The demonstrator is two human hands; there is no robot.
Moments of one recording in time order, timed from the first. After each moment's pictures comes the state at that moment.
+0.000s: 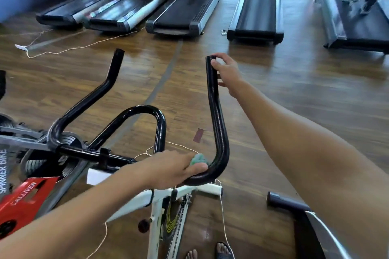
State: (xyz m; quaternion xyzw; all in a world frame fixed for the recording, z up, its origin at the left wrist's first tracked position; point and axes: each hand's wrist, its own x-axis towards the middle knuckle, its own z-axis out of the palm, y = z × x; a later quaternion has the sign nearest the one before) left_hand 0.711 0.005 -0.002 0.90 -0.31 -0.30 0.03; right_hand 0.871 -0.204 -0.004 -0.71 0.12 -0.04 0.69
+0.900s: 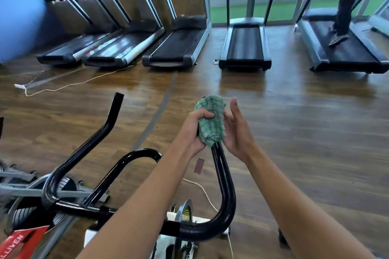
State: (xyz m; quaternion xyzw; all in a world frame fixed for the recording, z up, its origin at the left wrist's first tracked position) left_hand 0.839 -0.085 0.025 0.45 0.04 -0.31 0.84; right_hand 0.814 -0.200 -0.012 -0.45 0.01 0.01 0.89
